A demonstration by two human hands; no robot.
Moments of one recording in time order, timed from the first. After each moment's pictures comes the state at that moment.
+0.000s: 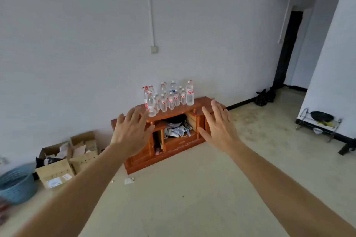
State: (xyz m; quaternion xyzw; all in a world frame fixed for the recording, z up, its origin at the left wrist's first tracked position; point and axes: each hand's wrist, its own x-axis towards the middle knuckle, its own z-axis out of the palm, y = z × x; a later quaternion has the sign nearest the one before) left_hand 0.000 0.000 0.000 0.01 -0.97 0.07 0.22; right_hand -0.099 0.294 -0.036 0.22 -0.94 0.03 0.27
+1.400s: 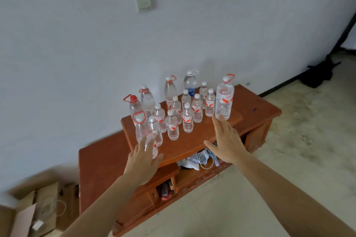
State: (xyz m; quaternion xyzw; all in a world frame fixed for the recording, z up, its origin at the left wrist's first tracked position) left_hand -0.925 -0.259 -0.211 0.06 -0.99 -0.14 -0.02; right_hand -1.041 0.030 -0.211 0.19 -0.97 0.14 0.02
